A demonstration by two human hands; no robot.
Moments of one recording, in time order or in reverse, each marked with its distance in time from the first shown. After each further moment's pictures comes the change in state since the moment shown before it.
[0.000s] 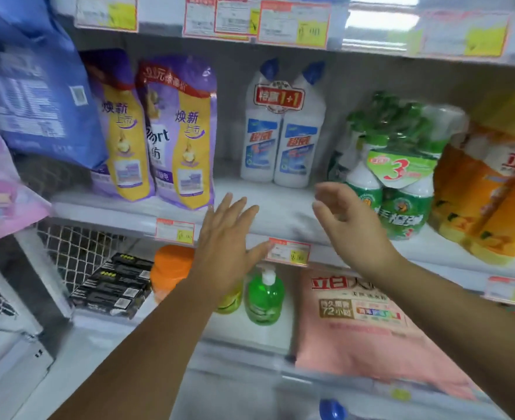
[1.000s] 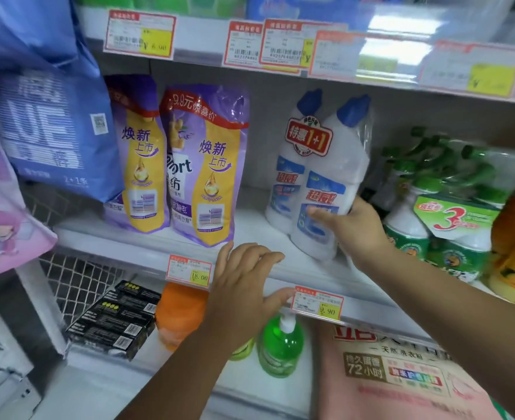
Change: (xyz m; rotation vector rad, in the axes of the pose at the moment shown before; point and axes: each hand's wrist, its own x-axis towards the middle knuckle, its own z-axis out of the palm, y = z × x) left_hand 0.007 -0.025 0.022 -0.074 0.139 0.080; right_hand 0.101 0.006 0.044 0.333 0.051 0.189
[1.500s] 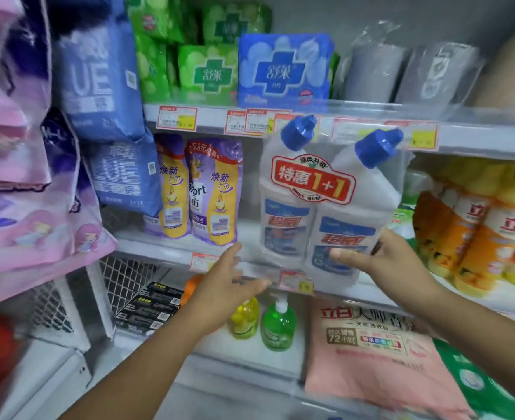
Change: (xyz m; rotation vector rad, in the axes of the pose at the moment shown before) left_hand -0.033 0.067 -0.125 -0.715 -0.270 -0.600; right_hand -0.148 -0.068 -0.101 -0.092 -0.256 -0.187
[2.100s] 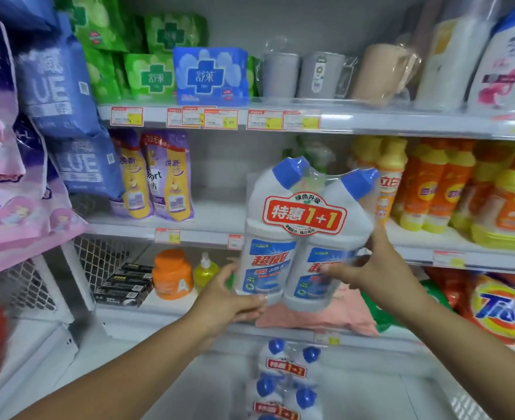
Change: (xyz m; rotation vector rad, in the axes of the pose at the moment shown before) left_hand -0.123 0.041 0.095 -0.412 -0.190 -0.254; right_hand -0.160 -0.026 -0.075 -0.080 0.171 0.097
